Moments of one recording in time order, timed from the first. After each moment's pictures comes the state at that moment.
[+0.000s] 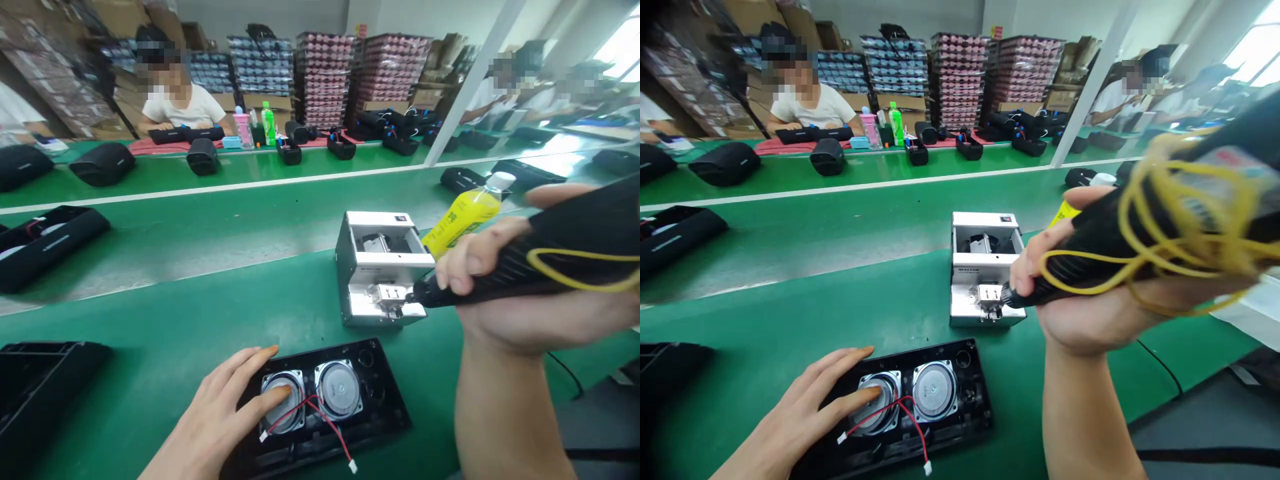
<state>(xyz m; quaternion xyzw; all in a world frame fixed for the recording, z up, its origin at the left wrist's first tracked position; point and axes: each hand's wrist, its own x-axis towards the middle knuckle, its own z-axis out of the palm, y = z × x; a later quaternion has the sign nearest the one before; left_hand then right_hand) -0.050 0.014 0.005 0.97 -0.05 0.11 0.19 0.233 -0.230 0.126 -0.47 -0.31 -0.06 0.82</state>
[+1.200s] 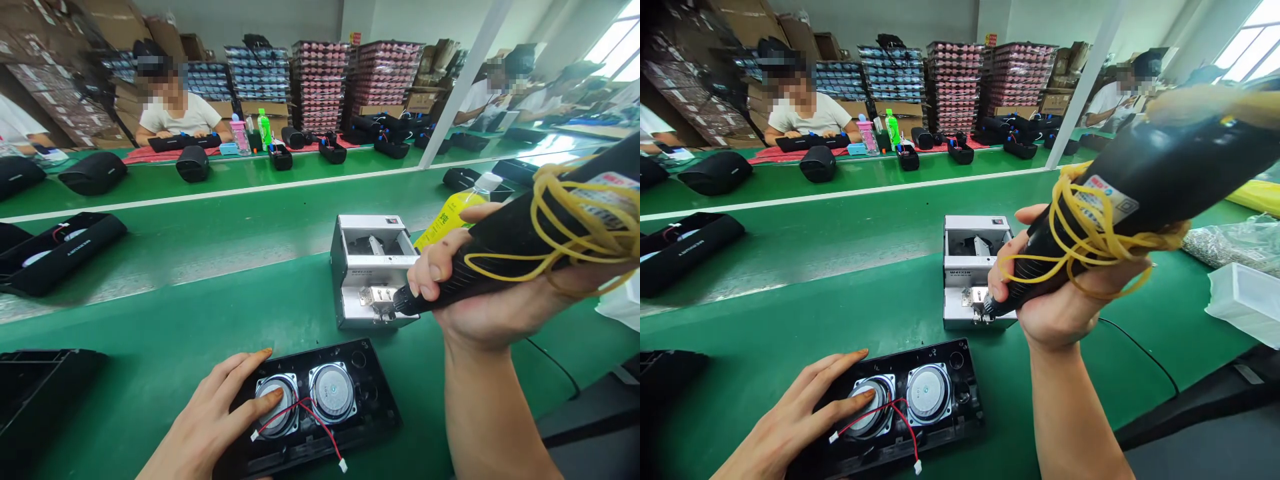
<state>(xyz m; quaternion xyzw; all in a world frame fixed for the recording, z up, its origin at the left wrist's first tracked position) -0.047 0.022 0.008 0.98 -0.07 0.11 0.18 0.223 -0.211 0.119 -0.47 -0.26 -0.06 0.84</state>
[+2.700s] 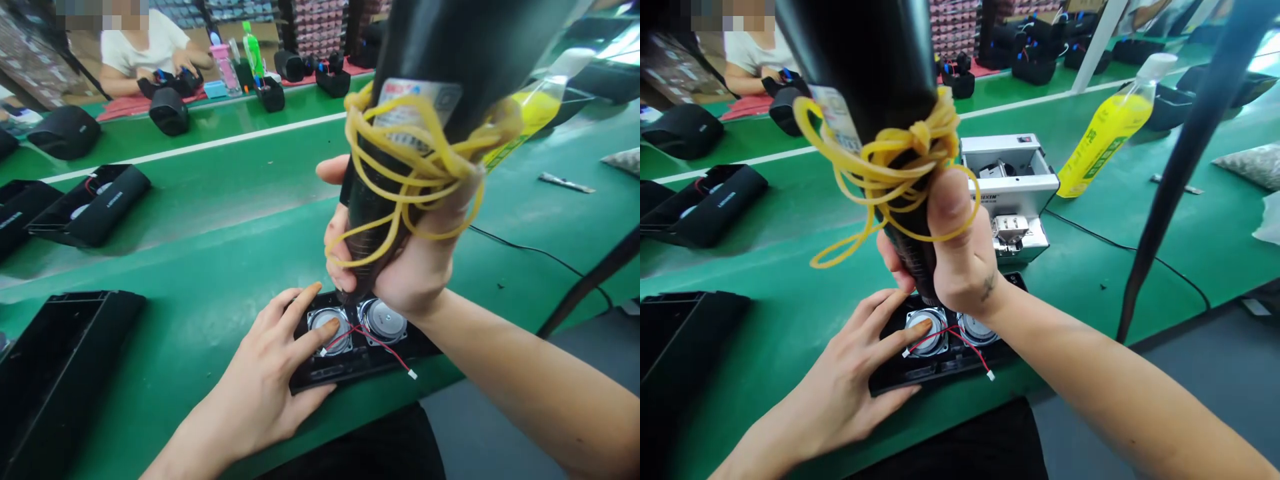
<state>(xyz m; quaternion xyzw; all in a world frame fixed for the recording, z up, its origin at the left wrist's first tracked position) -0.031 -0.013 0.030 0.98 -0.09 0.03 0.20 0.149 -0.148 0.086 -0.45 -0.32 0.22 0.80</state>
